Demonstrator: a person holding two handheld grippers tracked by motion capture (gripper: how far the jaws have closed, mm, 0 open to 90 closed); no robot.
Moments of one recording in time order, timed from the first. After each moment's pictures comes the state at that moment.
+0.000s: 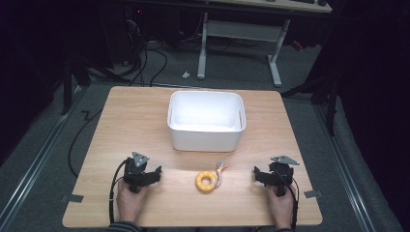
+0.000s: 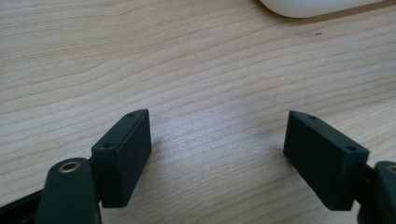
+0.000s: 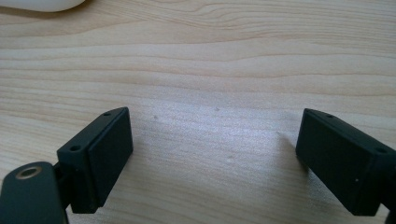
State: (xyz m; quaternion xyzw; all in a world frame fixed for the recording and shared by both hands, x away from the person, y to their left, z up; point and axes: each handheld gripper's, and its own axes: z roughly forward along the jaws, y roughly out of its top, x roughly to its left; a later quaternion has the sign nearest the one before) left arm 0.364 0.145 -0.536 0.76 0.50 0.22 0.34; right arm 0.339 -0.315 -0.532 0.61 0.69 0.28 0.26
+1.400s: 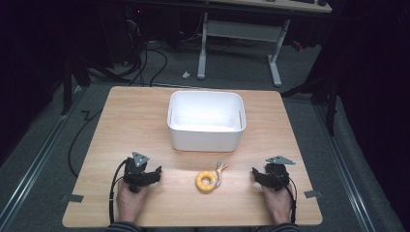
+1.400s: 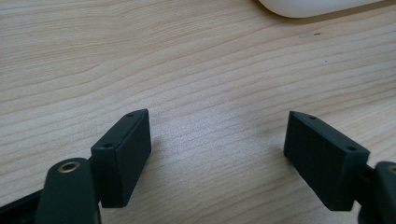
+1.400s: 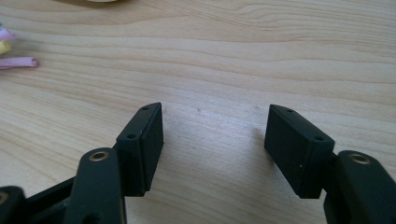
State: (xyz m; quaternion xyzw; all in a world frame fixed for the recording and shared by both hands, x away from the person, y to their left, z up) left arm 0.364 0.144 -0.536 0.76 0.50 0.22 0.34; right arm 0.334 -0.302 -0.523 0.58 0.73 0.28 0.23
